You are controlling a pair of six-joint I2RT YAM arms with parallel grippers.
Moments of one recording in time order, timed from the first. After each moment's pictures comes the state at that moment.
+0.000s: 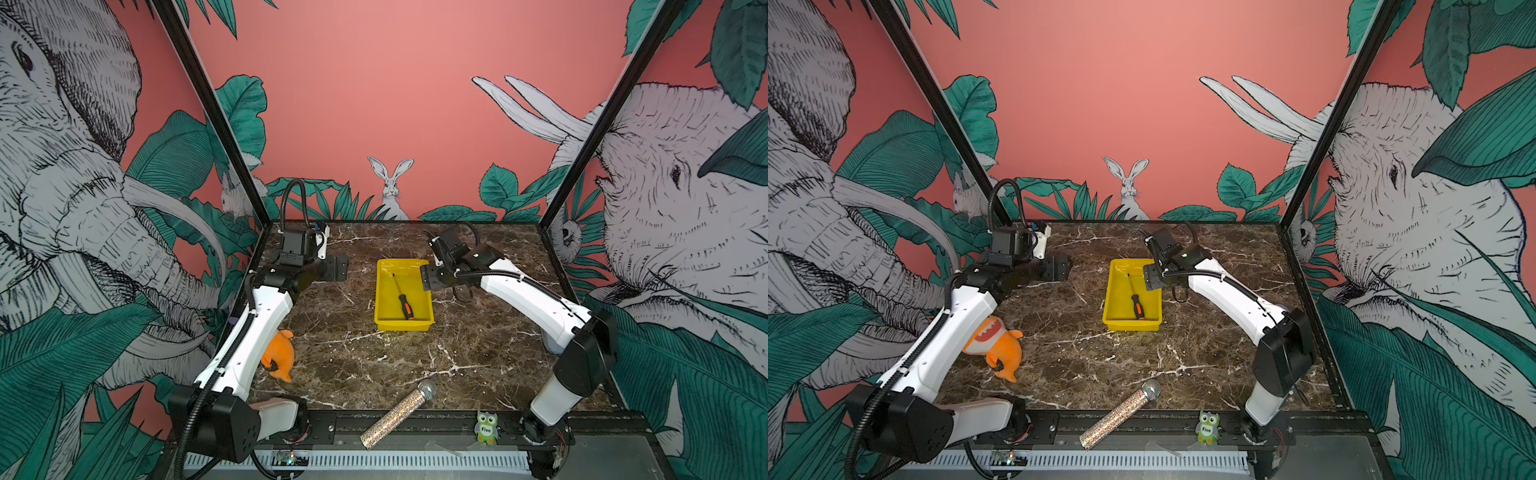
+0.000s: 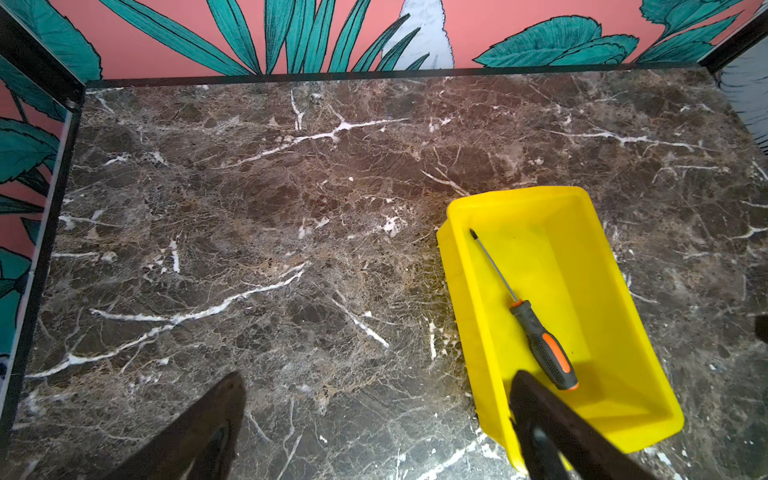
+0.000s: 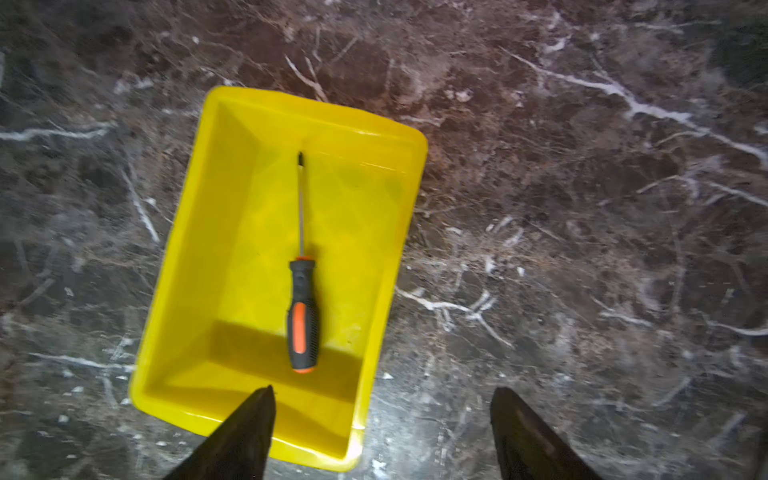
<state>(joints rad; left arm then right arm) -0.23 1.25 1.20 -0.68 0.08 -0.08 0.67 1.66 1.52 -0.90 0.17 0.40</state>
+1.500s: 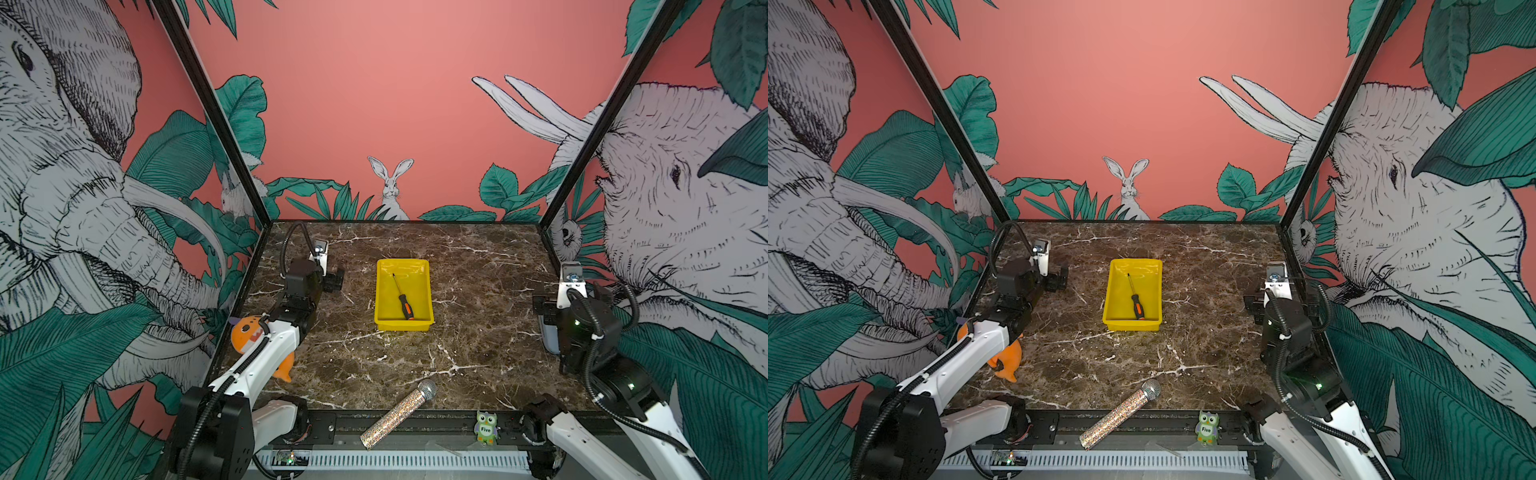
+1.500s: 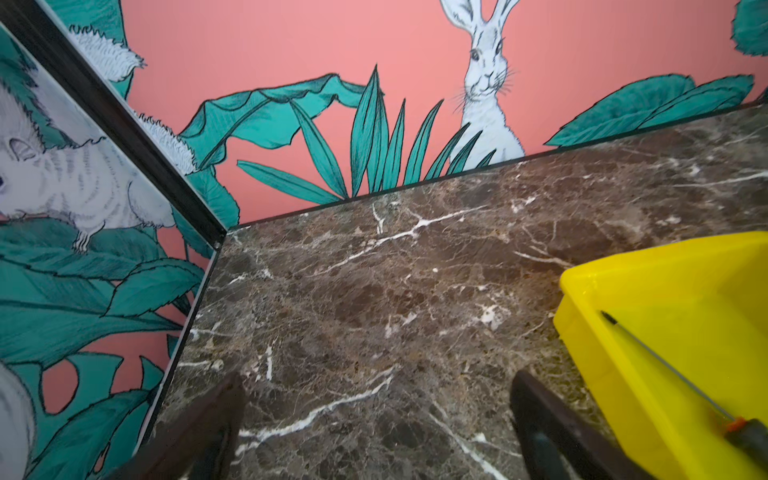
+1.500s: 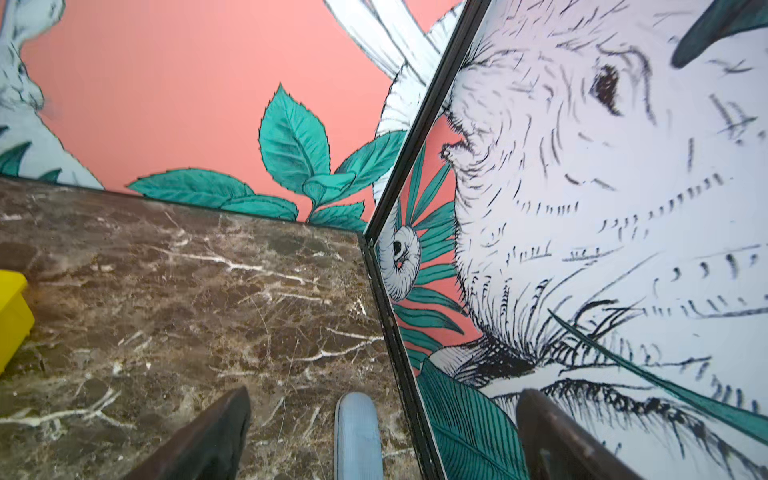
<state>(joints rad) -0.24 1.14 0.64 0.19 -0.17 0.17 0.49 0.58 0.89 -0.60 0.81 -0.20</state>
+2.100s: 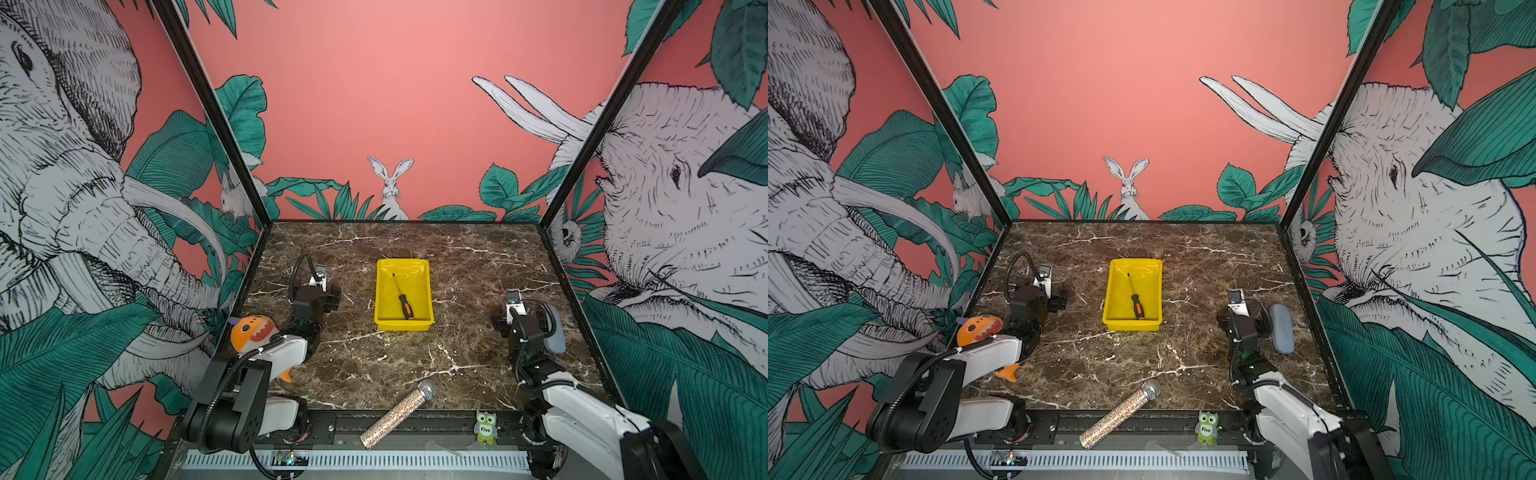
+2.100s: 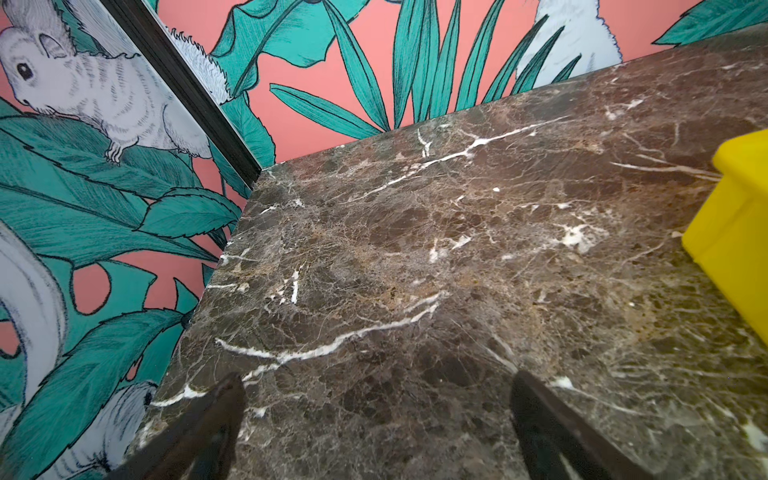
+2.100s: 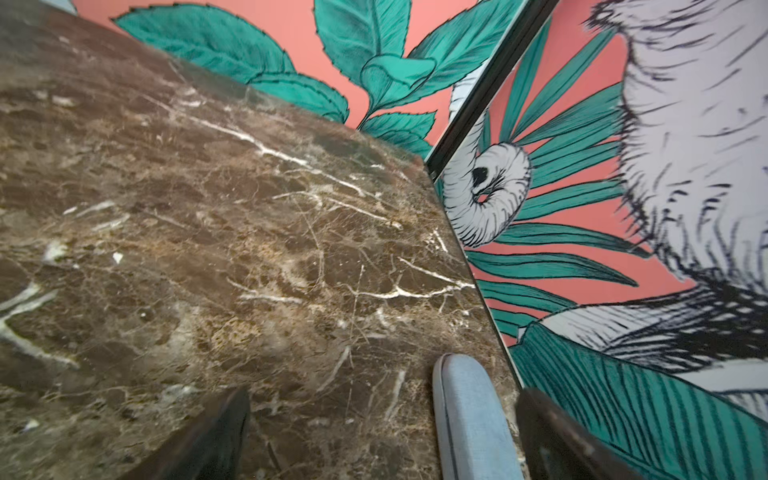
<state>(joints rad) -0.23 1.31 0.38 0.60 -0.32 0.22 0.34 0.98 0.16 0.49 0.59 -0.26</state>
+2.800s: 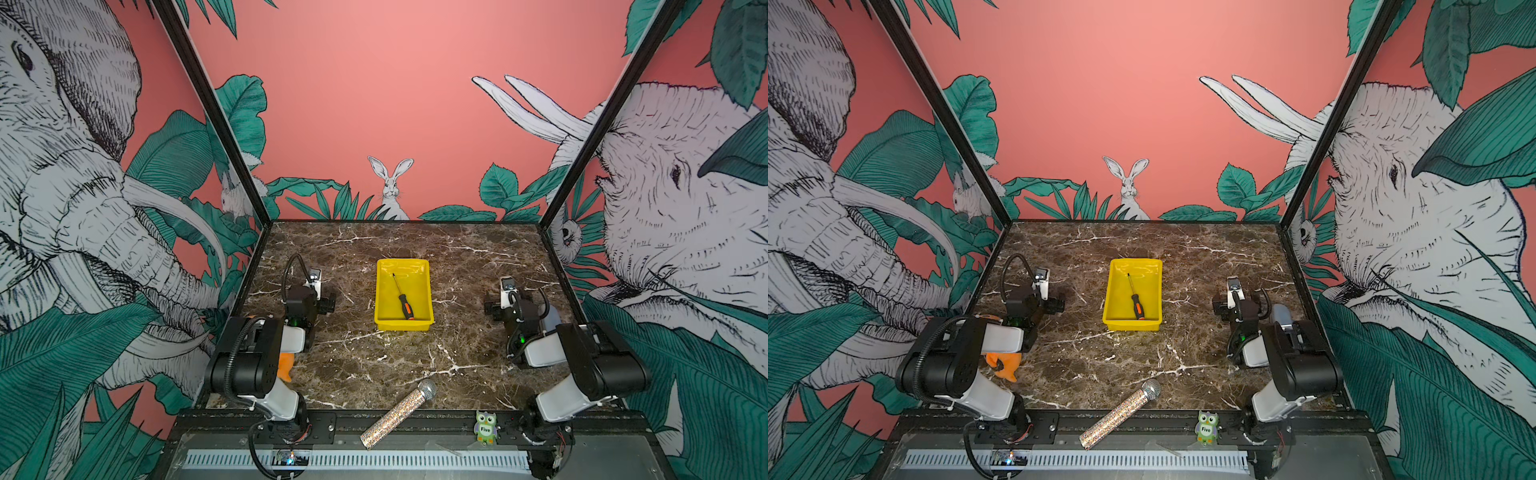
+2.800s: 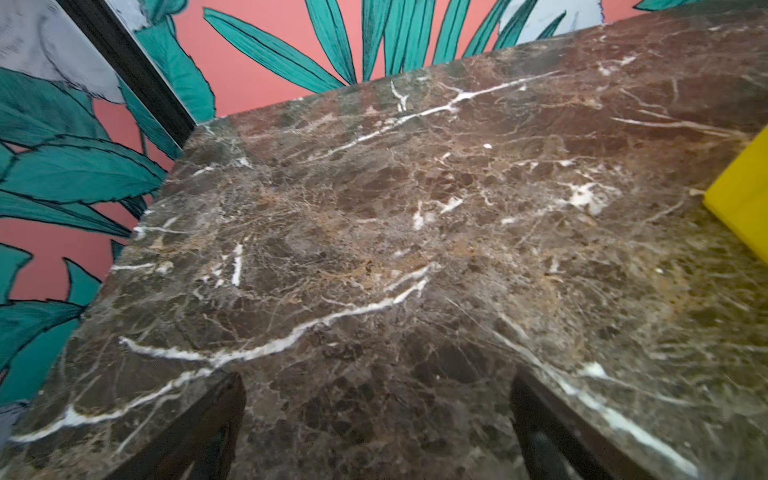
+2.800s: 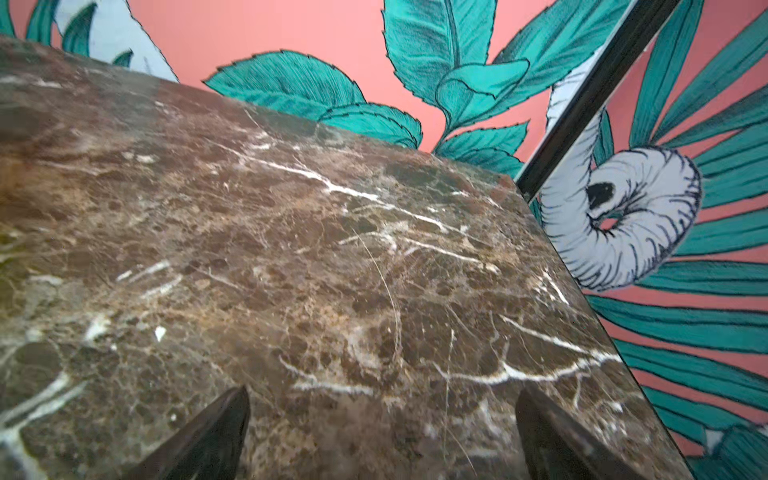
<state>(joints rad) -0.06 1.57 0.38 0.79 -0.02 0.19 0.11 1.57 0.26 1.03 0.15 -0.21</state>
